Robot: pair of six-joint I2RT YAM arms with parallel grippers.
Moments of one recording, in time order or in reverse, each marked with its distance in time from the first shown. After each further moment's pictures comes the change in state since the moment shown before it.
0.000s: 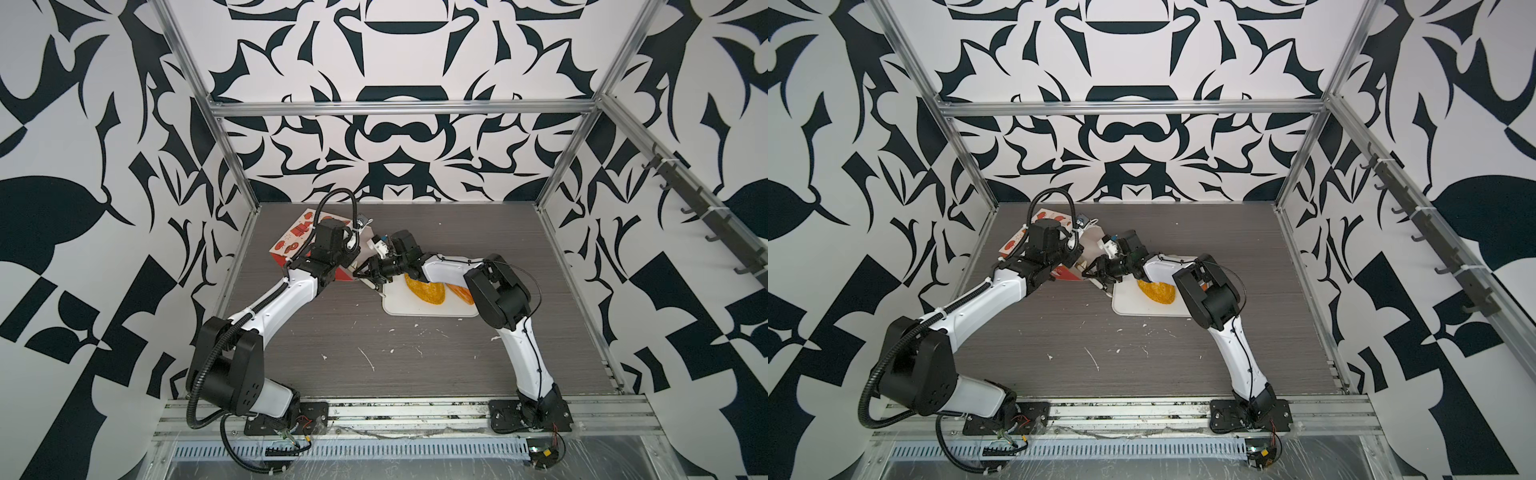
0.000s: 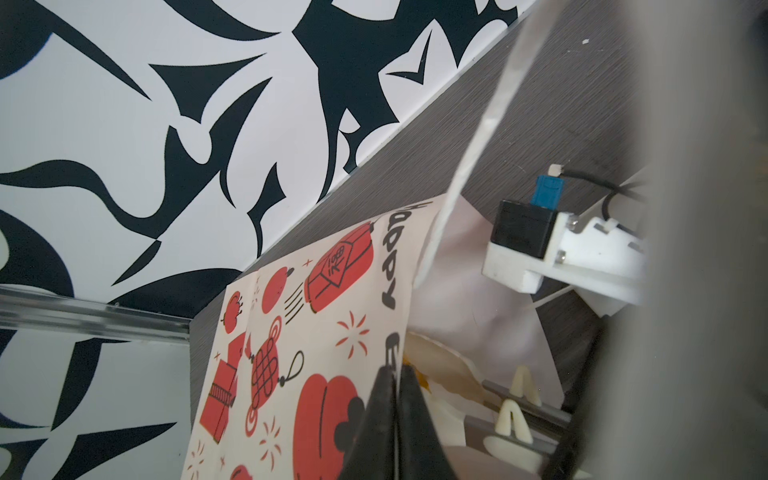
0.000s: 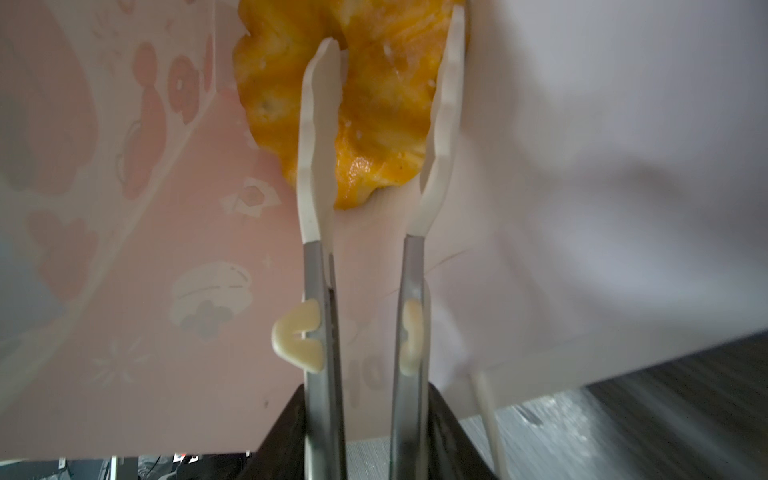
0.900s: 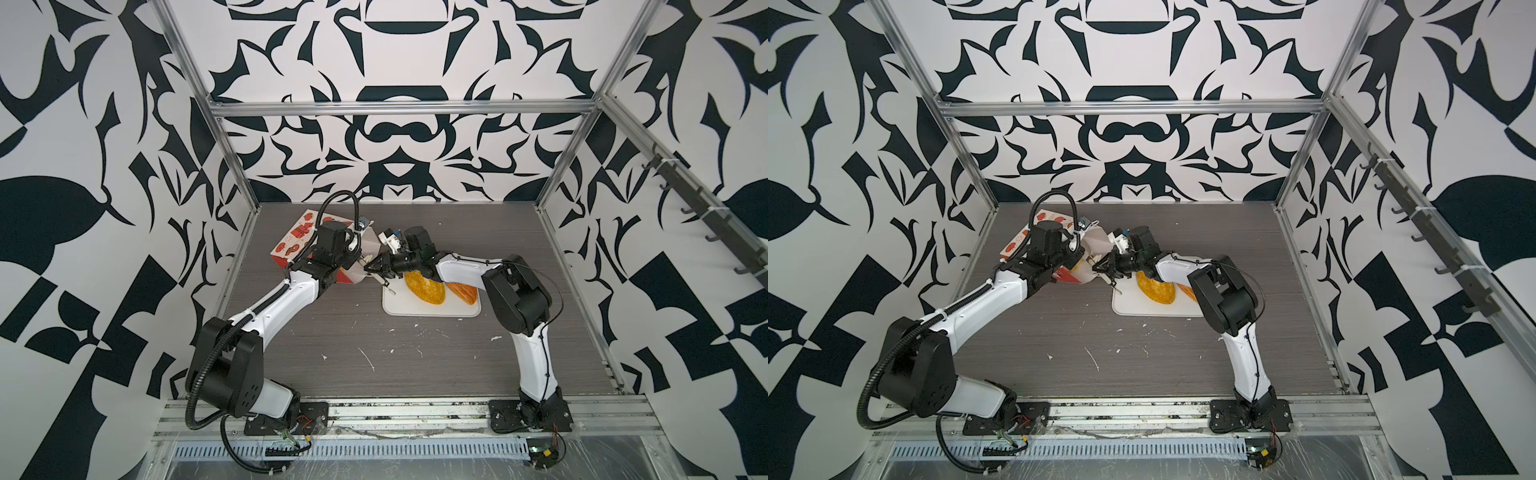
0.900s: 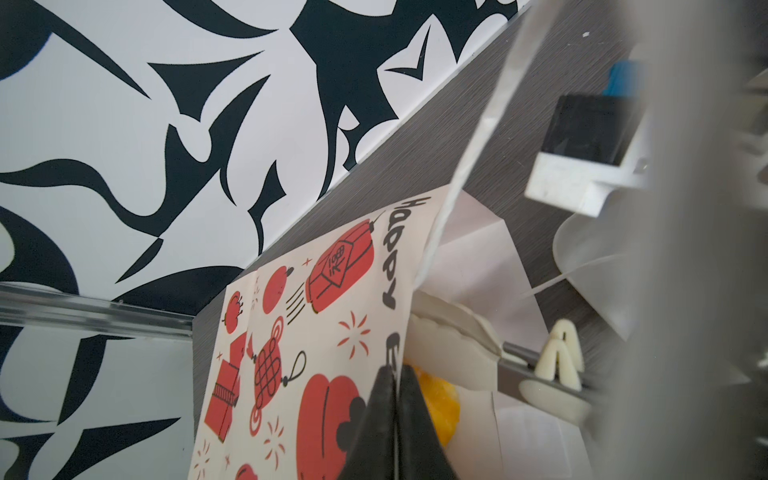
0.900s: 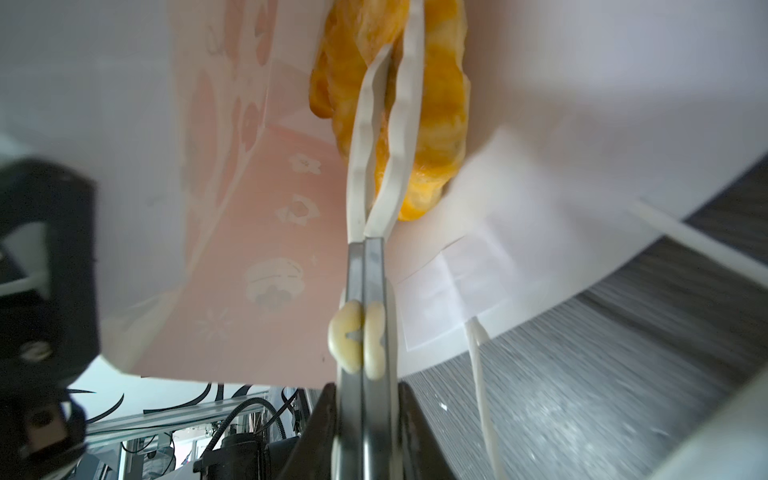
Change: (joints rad) left arm -0.007 -0.005 -0.014 0.006 -0.029 0.001; right arm -0.059 -0.169 -0.167 0.052 0.018 0.003
